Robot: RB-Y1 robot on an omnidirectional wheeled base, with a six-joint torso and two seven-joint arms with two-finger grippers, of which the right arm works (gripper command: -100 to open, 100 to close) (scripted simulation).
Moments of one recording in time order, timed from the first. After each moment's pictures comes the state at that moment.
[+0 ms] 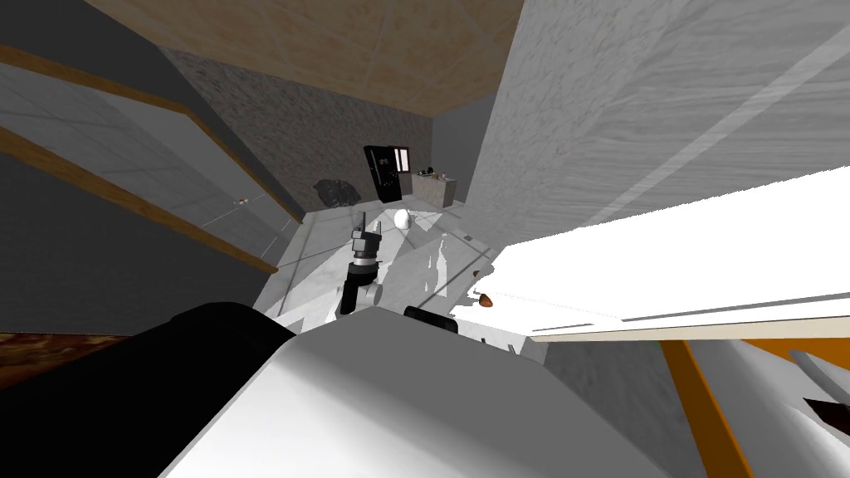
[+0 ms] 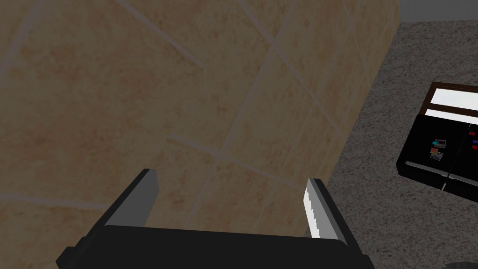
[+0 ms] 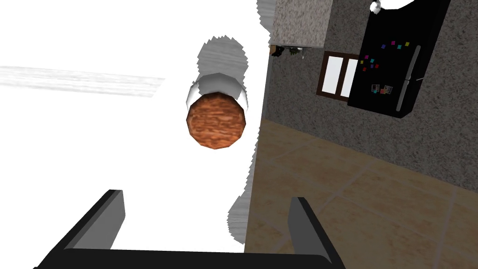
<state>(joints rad) 0.69 0.02 -0.34 -1.09 0.59 -1.29 1.10</state>
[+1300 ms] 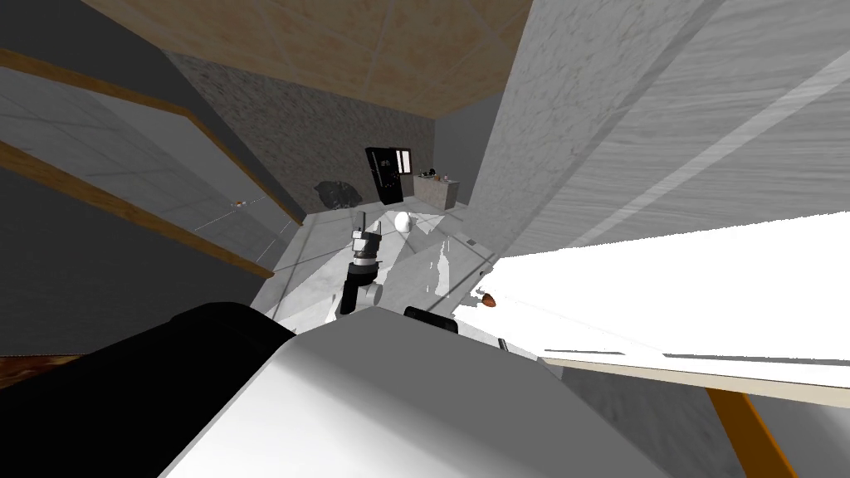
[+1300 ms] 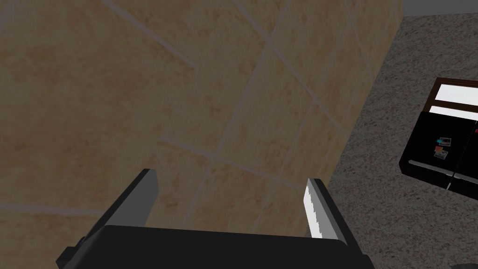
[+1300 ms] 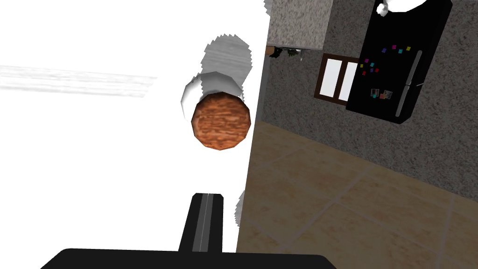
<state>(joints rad) 0.66 -0.01 -0.35 -1.10 0.58 -1.24 1.09</state>
